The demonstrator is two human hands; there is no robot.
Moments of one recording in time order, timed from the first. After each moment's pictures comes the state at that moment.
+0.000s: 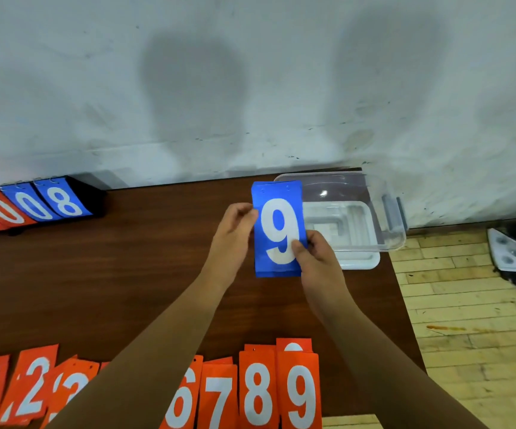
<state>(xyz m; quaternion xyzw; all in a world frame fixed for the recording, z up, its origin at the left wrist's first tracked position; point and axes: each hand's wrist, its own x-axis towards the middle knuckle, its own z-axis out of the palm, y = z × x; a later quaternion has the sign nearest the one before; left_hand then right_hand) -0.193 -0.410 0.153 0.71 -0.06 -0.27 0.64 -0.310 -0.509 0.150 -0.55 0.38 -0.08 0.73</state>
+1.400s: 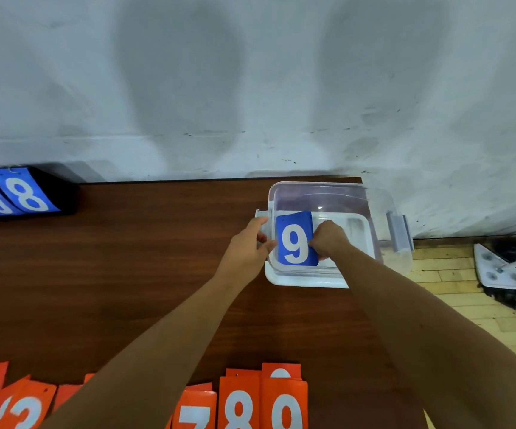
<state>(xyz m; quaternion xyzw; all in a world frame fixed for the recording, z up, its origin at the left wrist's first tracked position) -0.164 -0.452 0.083 0.85 -0.18 -0.32 0.39 -0.217 -0.646 0.030 -0.84 0.39 0.21 0.31</state>
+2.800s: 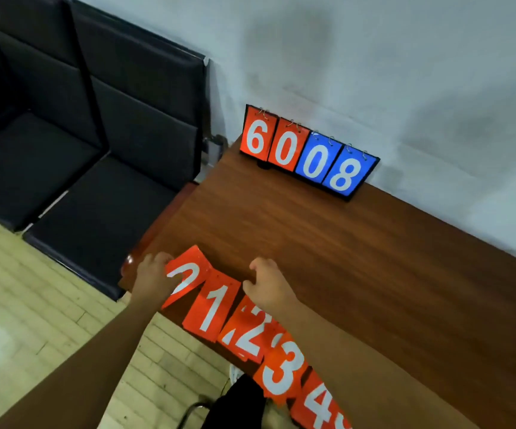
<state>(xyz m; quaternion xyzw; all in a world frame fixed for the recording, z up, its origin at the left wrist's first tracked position) -0.049 0.299 0.030 0.92 0.21 -0.21 0.25 -0.048 0.053 0.053 -0.91 0.02 0.28 0.30</state>
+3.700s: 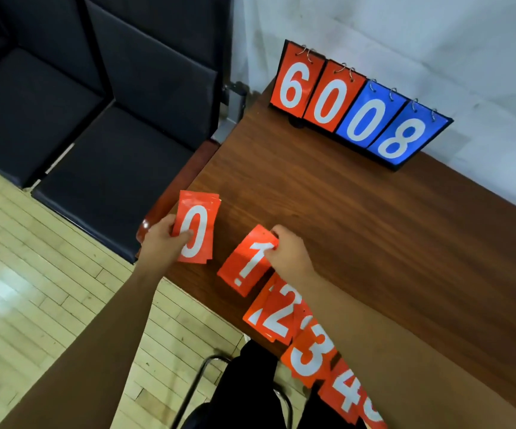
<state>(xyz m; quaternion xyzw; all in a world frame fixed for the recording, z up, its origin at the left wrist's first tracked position) -0.028 0.335 0.015 0.83 0.29 -0.21 0.44 -0.017 0.087 -0.008 -0.90 0.04 0.24 0.36</state>
